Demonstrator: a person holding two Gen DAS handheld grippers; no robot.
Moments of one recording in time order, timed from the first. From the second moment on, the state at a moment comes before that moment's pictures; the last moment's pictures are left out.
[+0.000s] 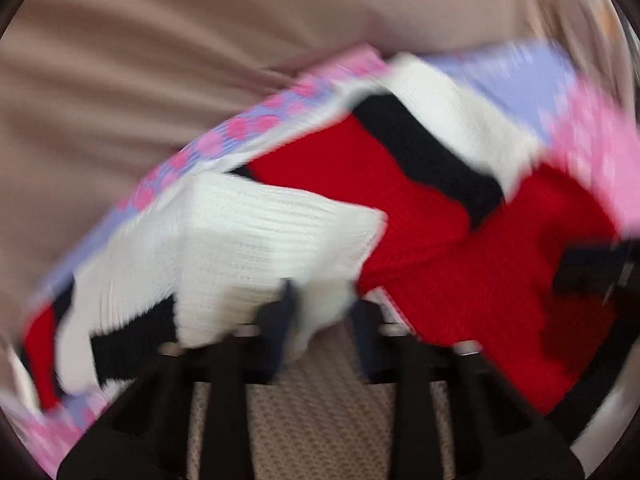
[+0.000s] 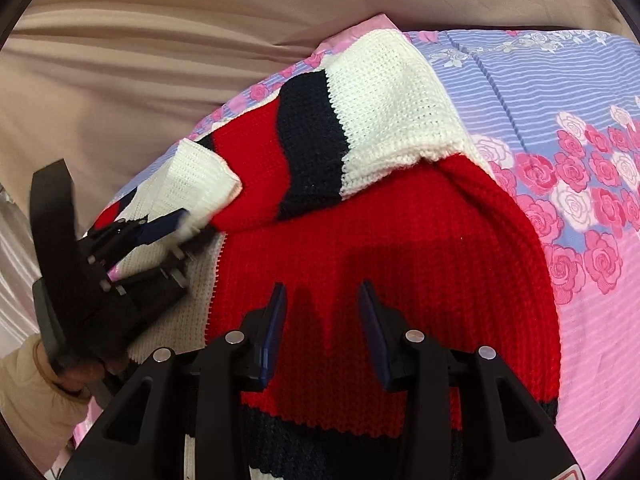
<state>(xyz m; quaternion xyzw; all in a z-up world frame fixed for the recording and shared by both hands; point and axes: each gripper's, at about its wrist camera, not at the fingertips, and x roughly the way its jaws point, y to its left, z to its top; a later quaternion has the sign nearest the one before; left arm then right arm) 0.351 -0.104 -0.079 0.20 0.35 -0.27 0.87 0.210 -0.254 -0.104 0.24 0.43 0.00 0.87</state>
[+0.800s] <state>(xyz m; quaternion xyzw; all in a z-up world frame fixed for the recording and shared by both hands) 0.409 0.044 -0.096 -0.17 0.45 -0.08 0.87 0.277 -0.340 -0.109 0.28 0.40 -0.10 0.87</state>
